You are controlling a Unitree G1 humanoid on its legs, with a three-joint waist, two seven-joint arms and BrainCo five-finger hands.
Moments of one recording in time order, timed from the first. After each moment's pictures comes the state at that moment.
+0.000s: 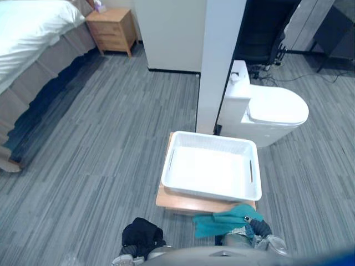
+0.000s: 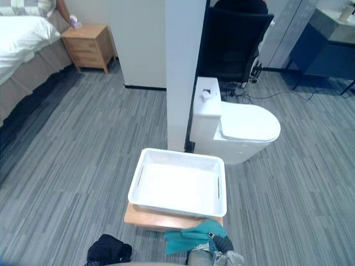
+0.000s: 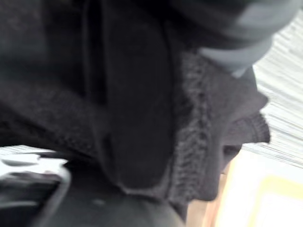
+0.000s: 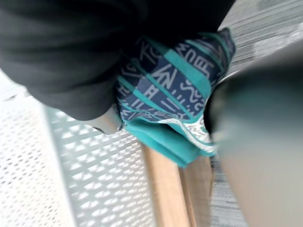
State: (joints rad) left arm 0.18 0.07 0.25 0.99 0.02 0.02 0.07; right arm 0.08 -0.03 -0.31 1.03 0.07 -0.12 0.23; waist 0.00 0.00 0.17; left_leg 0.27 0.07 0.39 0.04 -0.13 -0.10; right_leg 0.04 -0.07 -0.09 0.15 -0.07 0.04
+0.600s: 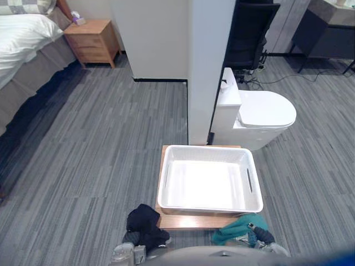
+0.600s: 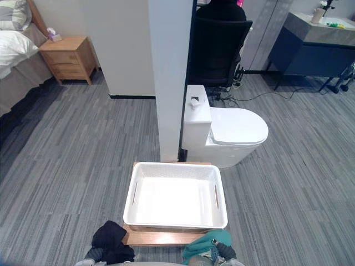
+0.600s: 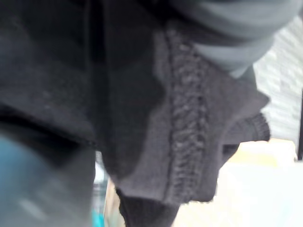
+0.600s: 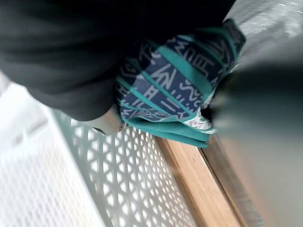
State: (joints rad) left arm 0.13 0.06 0.23 0.95 0.07 -0.01 -0.06; right arm 0.14 -0.01 -0.40 1.00 0.26 -0.03 0.16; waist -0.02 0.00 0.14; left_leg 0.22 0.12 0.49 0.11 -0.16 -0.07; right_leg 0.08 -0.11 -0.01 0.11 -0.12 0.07
